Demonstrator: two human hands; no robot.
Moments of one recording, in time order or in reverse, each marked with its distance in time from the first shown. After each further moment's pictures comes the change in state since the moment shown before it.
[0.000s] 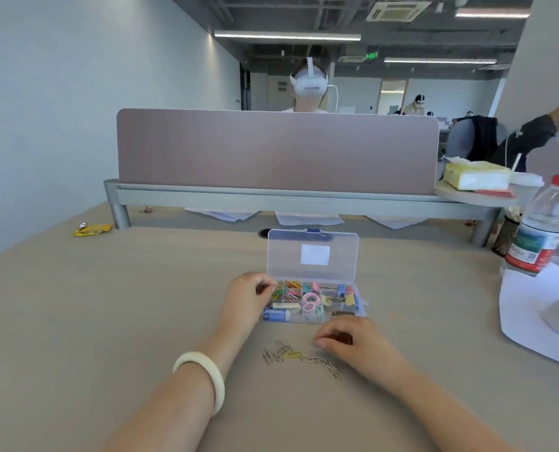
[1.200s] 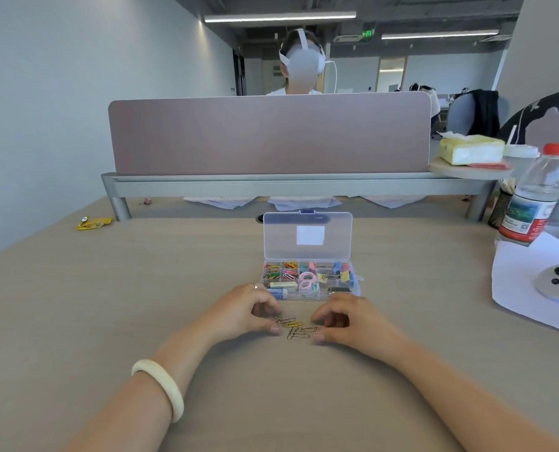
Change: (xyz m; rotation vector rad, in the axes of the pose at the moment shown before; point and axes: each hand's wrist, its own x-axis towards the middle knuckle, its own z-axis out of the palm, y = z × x) left_hand -0.031 -0.003 -0.027 0.173 -0.582 0.178; right_hand -0.005 0.009 -0.001 -0.032 -0.032 -0.048
